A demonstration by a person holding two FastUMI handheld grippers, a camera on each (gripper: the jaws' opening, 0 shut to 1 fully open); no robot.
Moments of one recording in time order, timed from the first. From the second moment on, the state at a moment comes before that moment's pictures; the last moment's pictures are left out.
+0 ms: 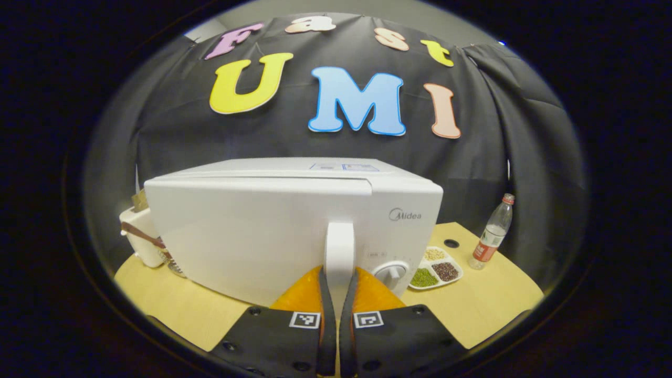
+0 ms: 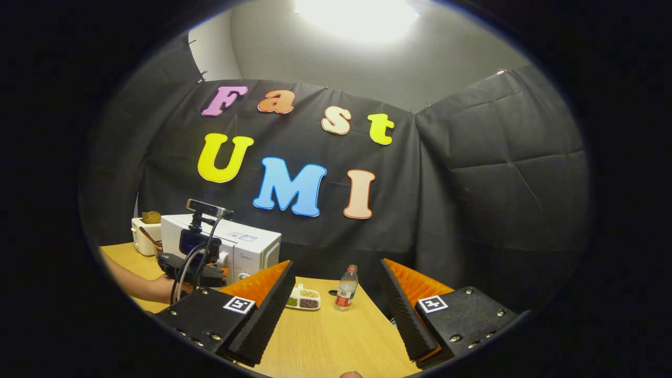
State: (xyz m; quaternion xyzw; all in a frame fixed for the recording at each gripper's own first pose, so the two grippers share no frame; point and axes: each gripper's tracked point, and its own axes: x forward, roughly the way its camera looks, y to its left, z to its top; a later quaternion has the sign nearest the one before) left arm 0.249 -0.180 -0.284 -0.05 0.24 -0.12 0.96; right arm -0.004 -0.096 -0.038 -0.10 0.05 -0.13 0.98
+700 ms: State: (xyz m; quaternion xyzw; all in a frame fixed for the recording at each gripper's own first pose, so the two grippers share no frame) left arm 0.168 -0.119 -0.267 -0.01 0.25 -0.09 0.96; right arm -0.020 -0.065 -0.040 -0.07 0.03 -0.02 1.00
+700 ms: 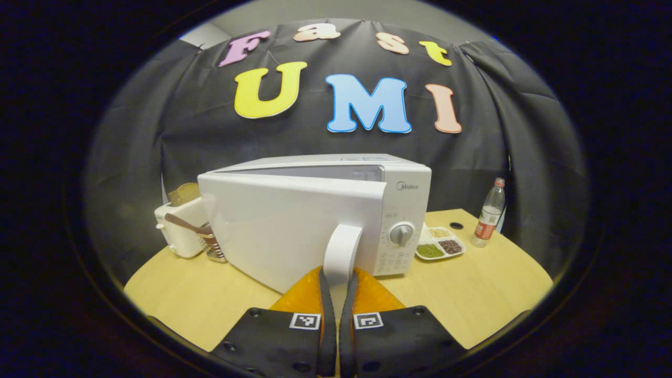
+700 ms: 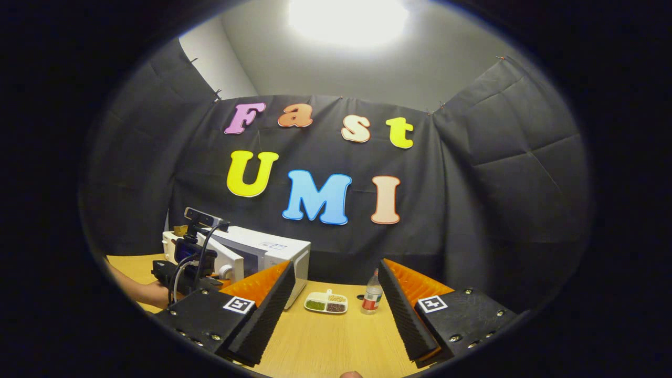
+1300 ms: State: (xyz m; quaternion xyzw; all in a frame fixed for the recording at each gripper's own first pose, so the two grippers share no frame) left arm 0.100 -0.029 -0.261 -0.01 0.26 -0.07 0.96; right arm -0.020 0.026 -0.040 -0.03 0.02 0.04 1.00
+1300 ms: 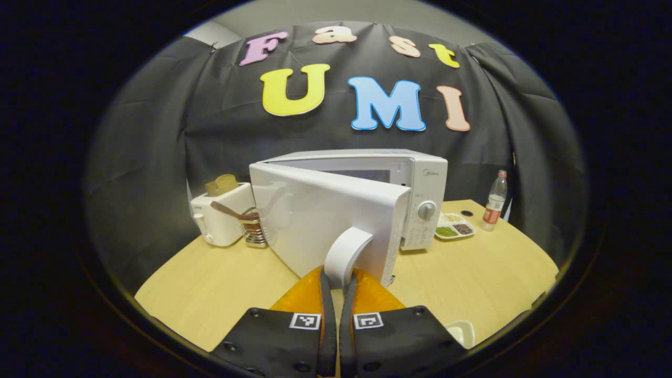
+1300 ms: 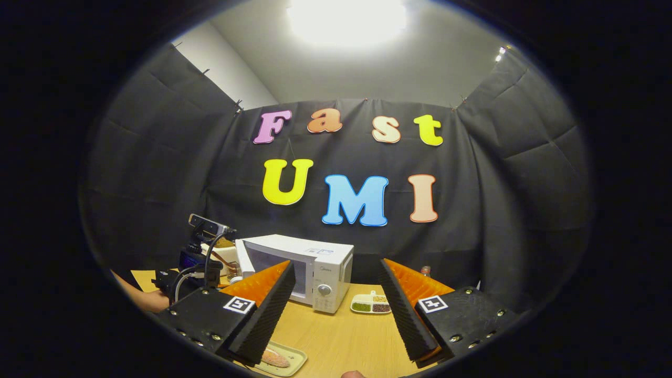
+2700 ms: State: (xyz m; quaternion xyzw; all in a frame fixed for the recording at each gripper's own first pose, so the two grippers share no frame) left arm 0.059 0.183 -0.272 -0.04 0.25 -0.08 0.96; right arm -0.020 0.189 -0.048 -0.05 0.05 0.03 1.00
